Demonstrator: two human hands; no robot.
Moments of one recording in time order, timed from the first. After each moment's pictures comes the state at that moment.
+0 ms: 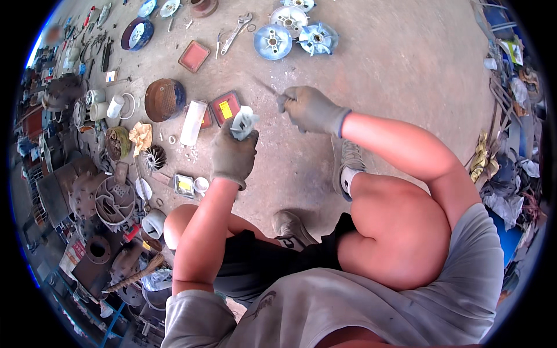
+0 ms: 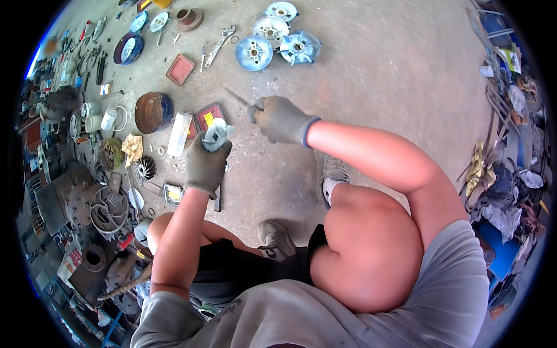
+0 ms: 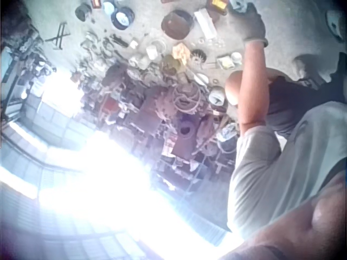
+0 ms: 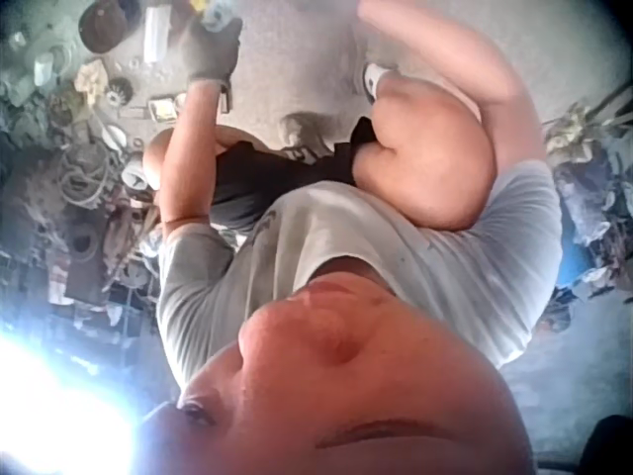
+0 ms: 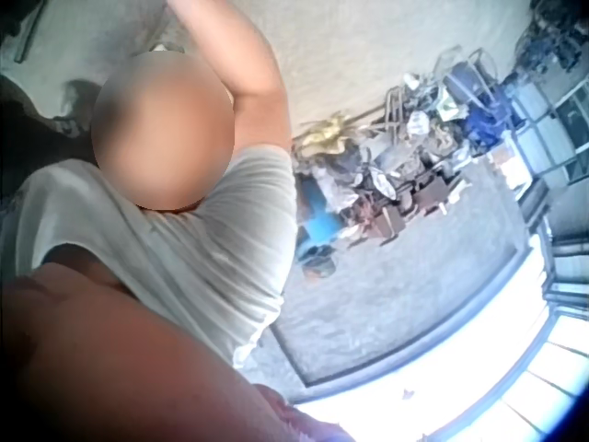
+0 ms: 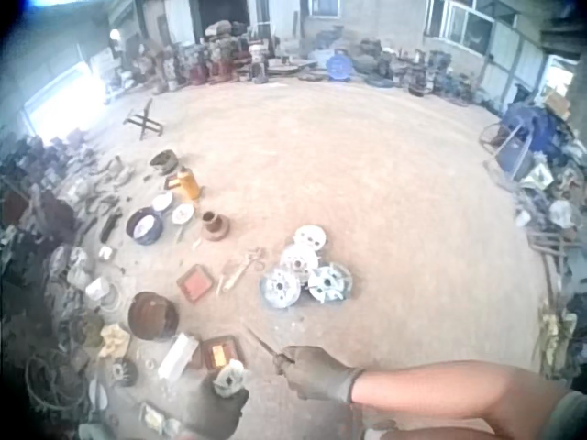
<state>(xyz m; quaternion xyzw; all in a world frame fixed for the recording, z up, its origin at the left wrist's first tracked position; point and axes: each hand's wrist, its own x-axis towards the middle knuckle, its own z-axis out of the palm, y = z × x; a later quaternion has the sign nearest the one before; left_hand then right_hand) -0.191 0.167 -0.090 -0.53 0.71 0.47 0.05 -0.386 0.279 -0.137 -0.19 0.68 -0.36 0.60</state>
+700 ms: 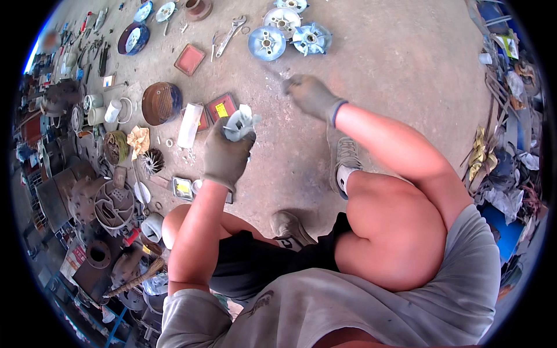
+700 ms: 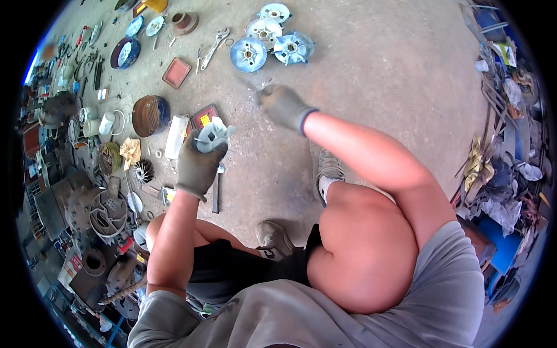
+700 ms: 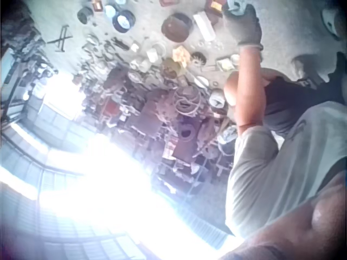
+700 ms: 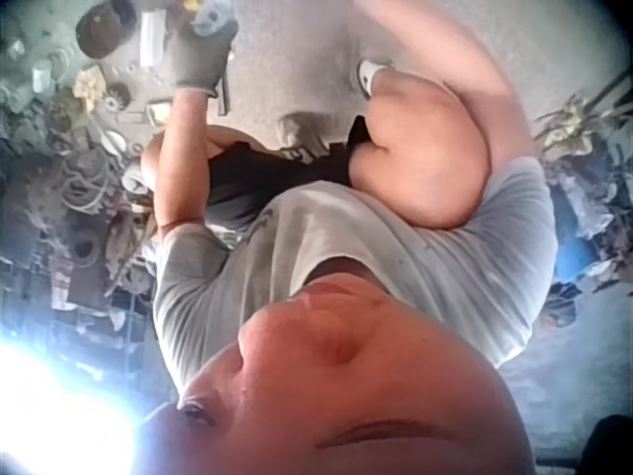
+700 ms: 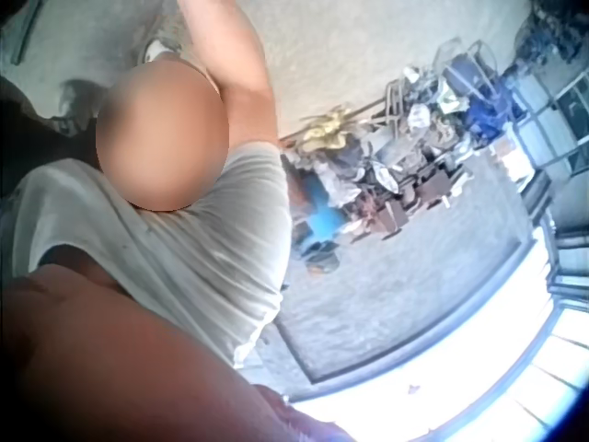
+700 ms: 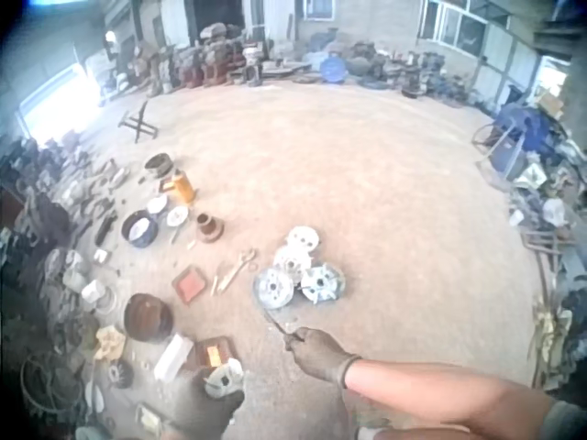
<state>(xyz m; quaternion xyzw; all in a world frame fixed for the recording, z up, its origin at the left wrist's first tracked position) -0.177 0.157 -0.103 -0.43 0.75 0.51 -0.01 -0.400 0.286 -0.179 -0.29 0.78 -0.39 0.39</state>
